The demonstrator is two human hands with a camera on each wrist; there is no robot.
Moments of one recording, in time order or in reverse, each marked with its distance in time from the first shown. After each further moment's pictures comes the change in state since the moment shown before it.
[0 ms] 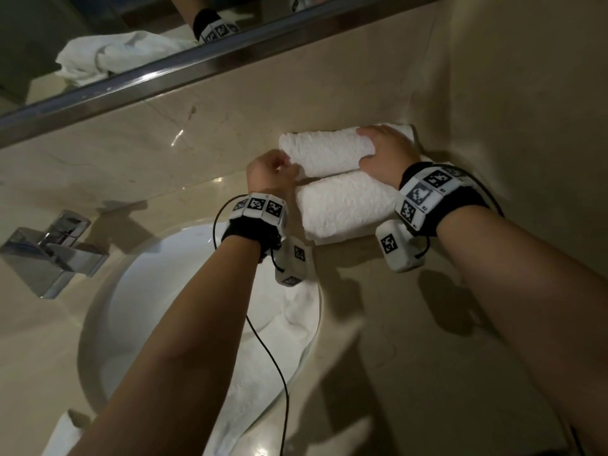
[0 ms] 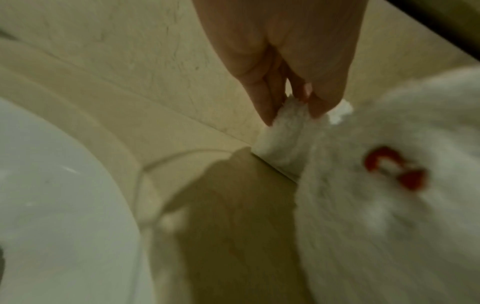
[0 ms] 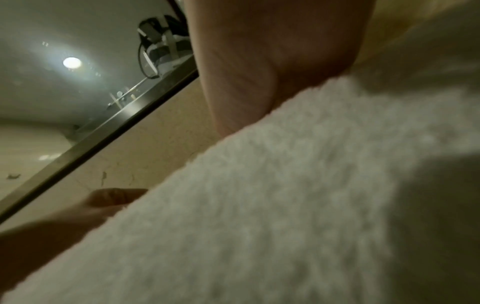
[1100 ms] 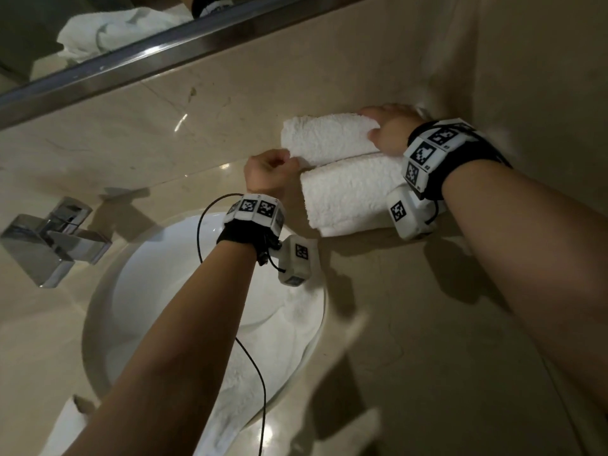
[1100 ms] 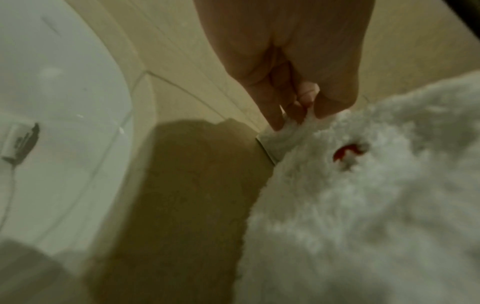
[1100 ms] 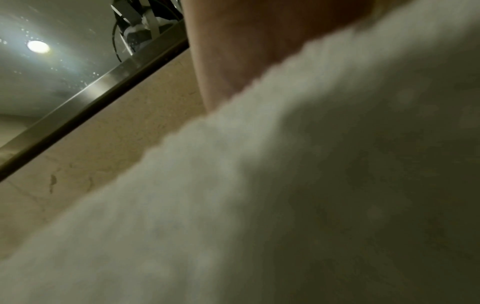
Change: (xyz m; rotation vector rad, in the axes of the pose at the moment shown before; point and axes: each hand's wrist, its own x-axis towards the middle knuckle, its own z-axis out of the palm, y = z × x) left_hand -0.014 0.000 -0.004 -0.249 0.027 -0.212; right_hand 0.036 -0.002 -0.009 -0.242 -0.206 0.034
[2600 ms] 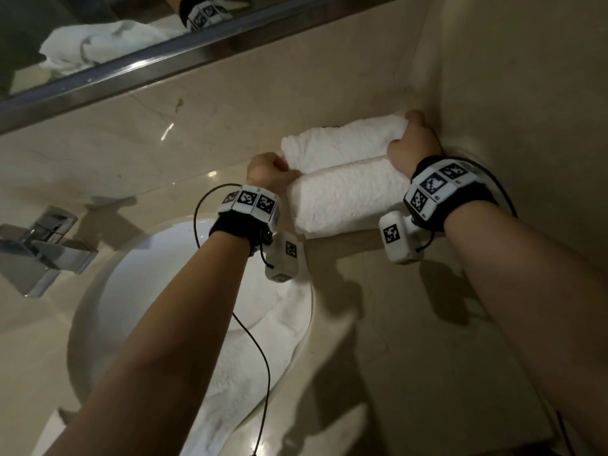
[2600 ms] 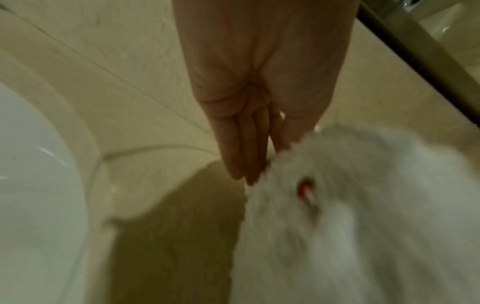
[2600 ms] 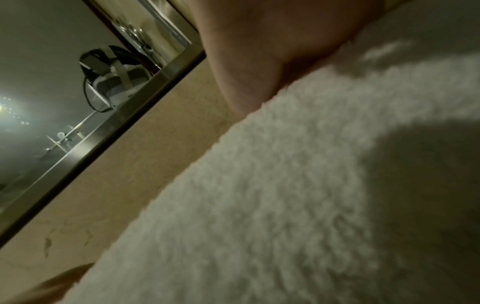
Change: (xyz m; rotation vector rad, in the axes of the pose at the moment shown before) left_hand 0.015 0.010 0.010 0.417 -0.207 0.054; right_hand -0.036 0.034 0.013 0.548 0.313 0.386
